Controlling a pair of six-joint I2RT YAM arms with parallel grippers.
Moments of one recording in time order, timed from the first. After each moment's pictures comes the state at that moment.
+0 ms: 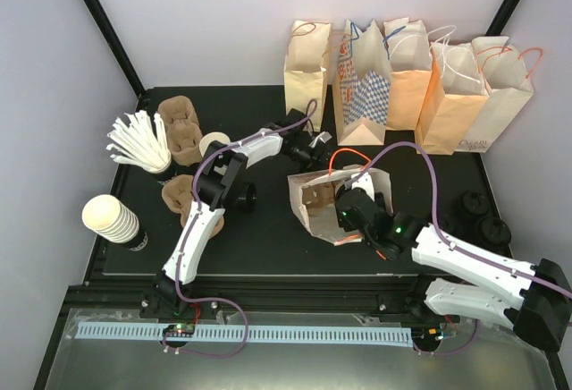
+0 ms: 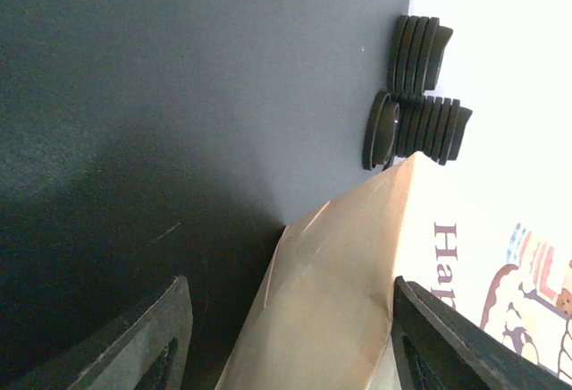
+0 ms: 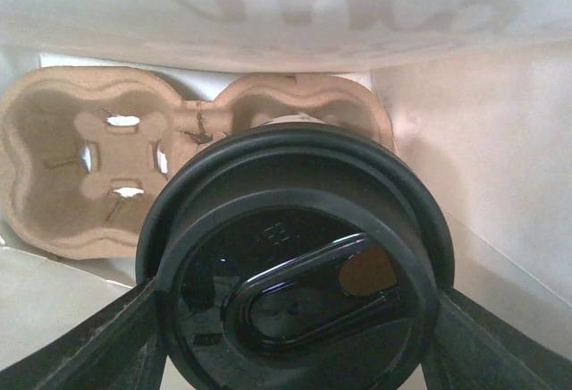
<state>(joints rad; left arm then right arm) -0.55 2.53 1.98 -0.55 1.09 -0.56 0.94 1.01 0.68 -0.53 0.58 0.48</state>
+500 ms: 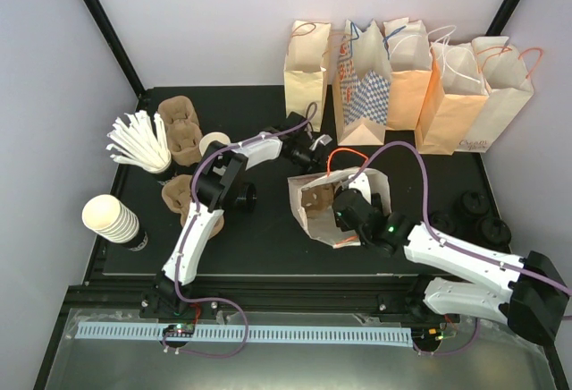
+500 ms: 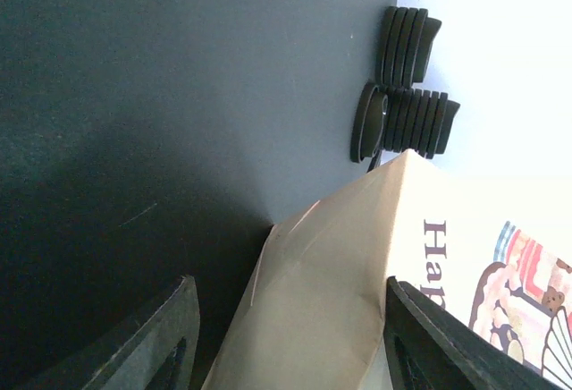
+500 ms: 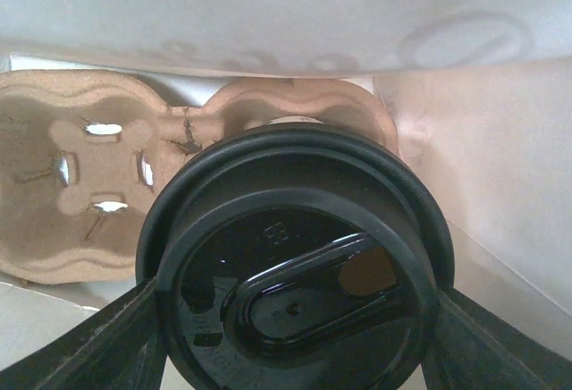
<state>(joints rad) -0.55 2.49 1.88 -0.44 1.12 -0.63 0.94 1.07 0.66 -0.47 0.60 0.50</state>
